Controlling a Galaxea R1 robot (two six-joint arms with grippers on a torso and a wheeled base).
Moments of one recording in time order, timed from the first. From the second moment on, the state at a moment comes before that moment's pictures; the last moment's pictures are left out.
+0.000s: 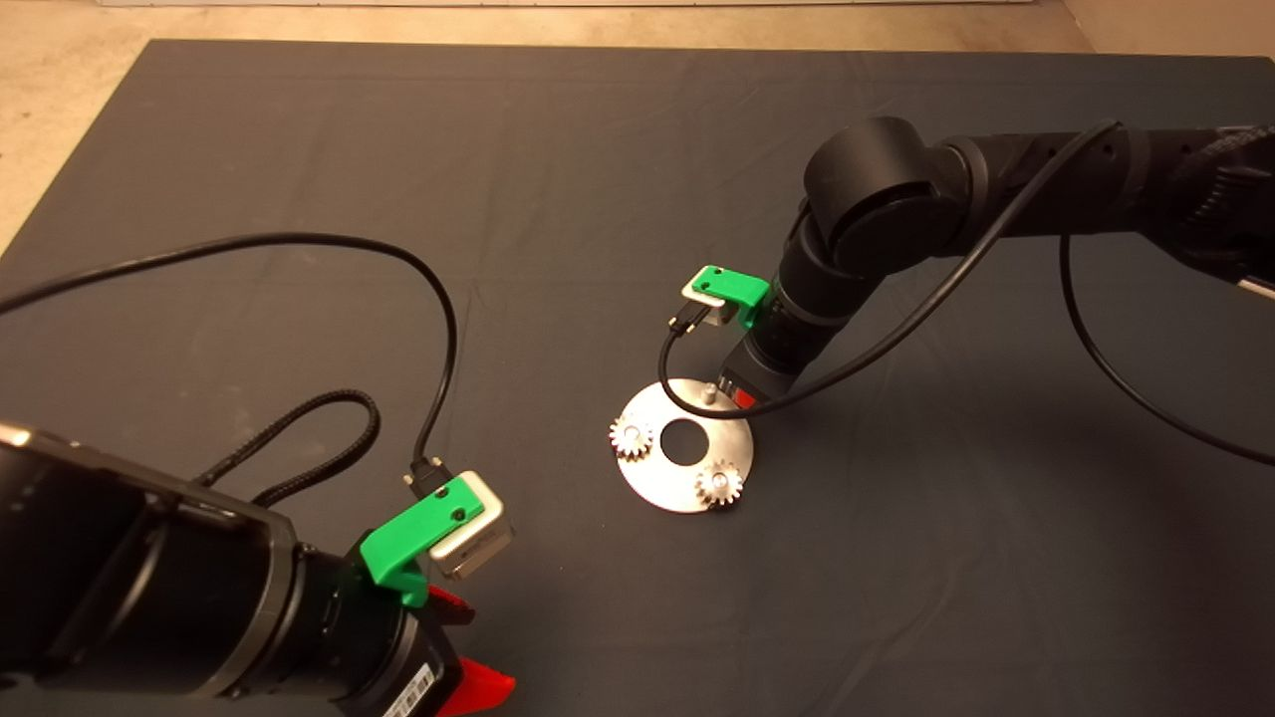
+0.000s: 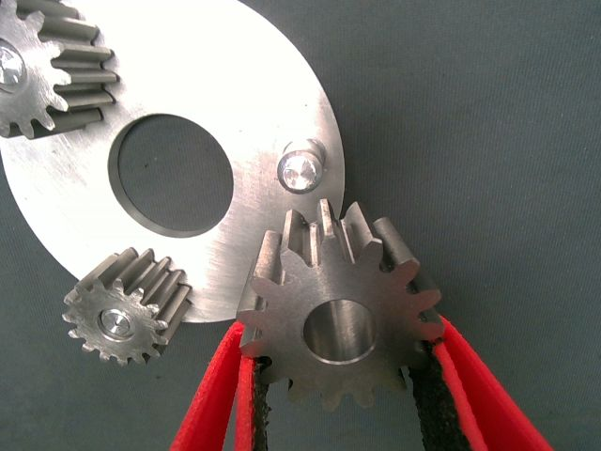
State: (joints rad) left arm -0.34 2.12 -0.32 0.37 1.12 -1.05; right arm 0.40 2.73 -1.12 -0.25 -1.52 0.78
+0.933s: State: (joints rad) left arm -0.34 2.12 -0.32 0.37 1.12 -1.05; right arm 0.35 2.79 -1.19 -0.25 -1.50 0.71
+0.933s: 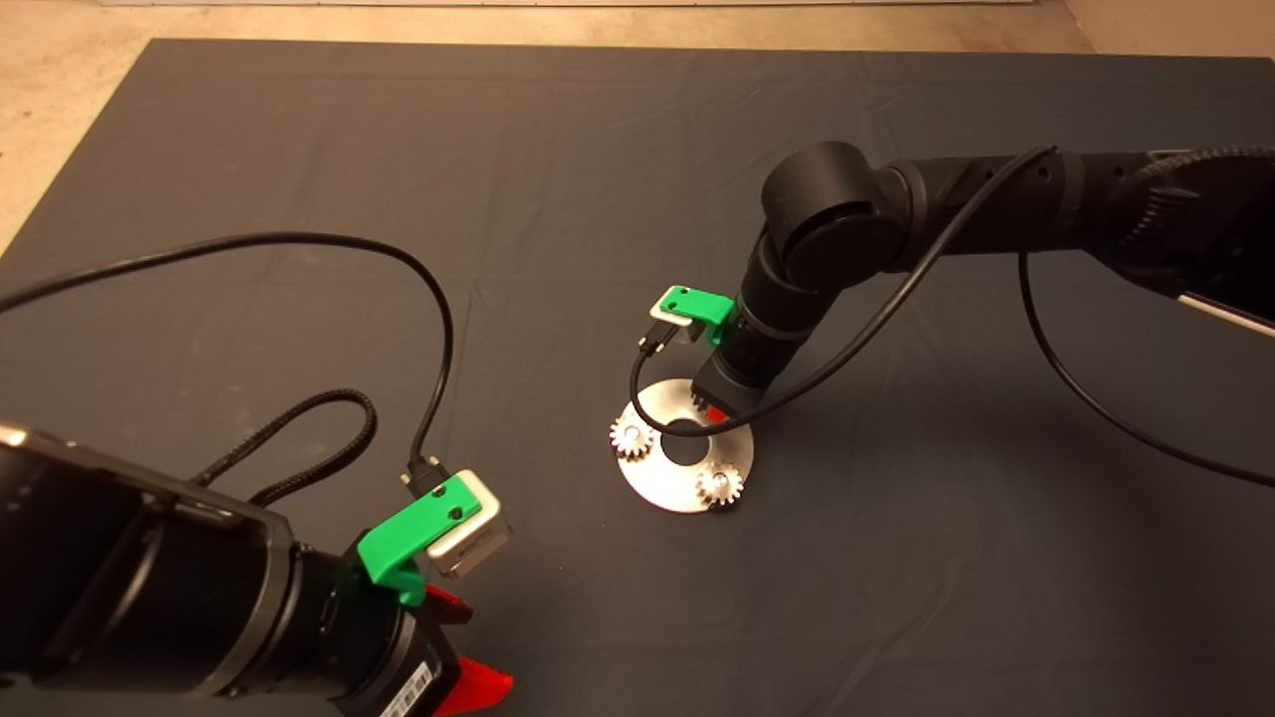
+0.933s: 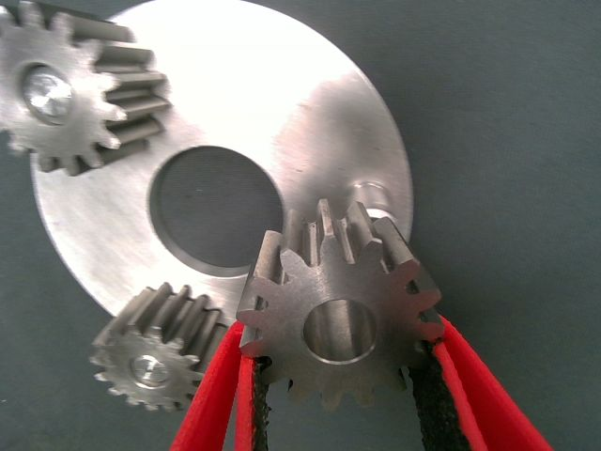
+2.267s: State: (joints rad) left arm -0.34 2.09 -0.32 0.37 1.12 -1.05; right arm 0.35 2.79 -1.24 -0.25 -1.50 0.65
